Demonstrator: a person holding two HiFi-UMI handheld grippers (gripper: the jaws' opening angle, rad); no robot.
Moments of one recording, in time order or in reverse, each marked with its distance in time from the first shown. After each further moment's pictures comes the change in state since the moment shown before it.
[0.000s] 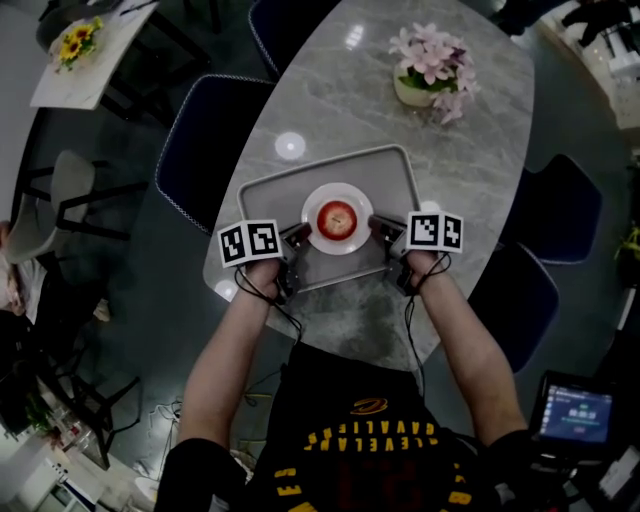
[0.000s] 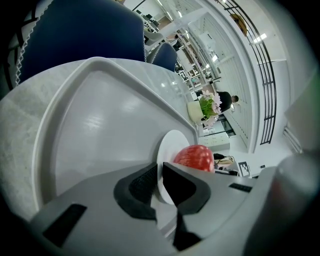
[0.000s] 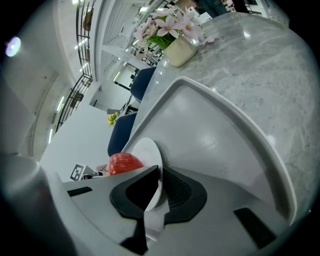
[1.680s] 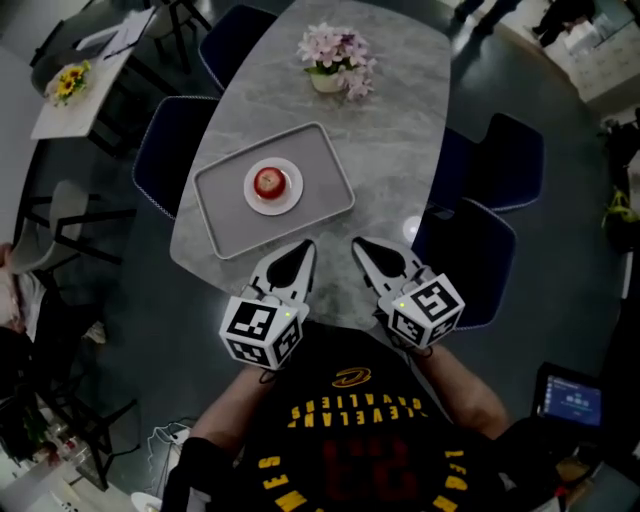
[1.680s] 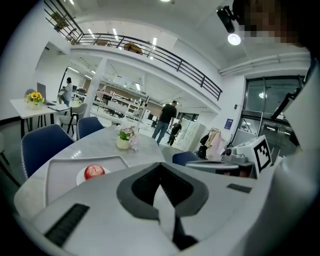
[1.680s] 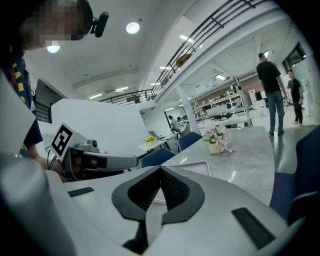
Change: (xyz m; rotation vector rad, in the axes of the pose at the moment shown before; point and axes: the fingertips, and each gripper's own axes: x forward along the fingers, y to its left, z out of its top) left arm -0.102 -0.269 -0.177 0.839 -0.448 -0.080; right arm -0.270 0.114 -0.105 -0.757 -0.524 0.087
